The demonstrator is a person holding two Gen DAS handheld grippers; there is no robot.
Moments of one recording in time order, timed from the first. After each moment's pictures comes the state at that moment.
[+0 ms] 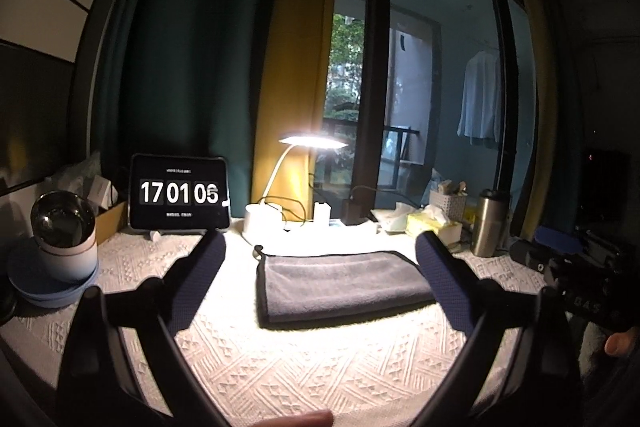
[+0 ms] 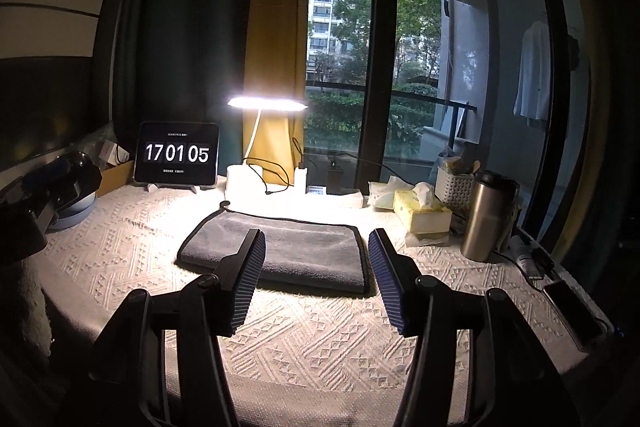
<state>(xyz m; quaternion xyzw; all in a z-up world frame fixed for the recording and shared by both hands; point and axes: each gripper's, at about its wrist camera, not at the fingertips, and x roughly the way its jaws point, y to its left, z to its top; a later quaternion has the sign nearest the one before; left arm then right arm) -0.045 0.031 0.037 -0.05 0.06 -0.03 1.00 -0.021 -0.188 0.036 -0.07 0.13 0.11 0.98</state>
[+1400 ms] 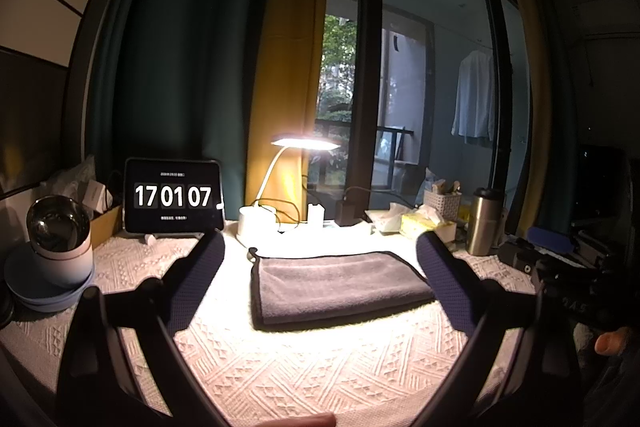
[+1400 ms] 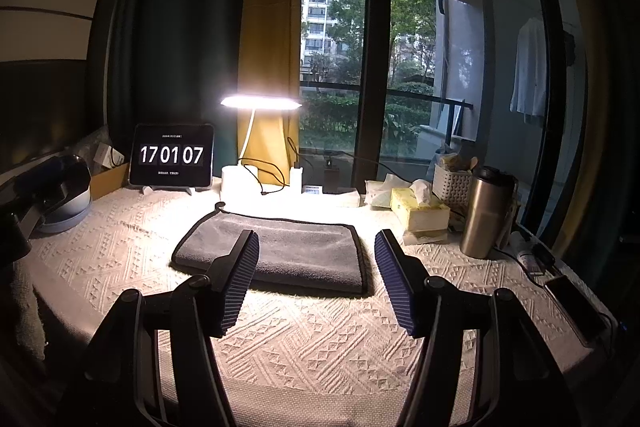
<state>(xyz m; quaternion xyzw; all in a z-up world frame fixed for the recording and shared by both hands) -0.043 0.024 0.040 -0.05 0.06 -0.04 1.00 -0.014 -0.187 0.033 -0.06 0.13 0.10 0.98</state>
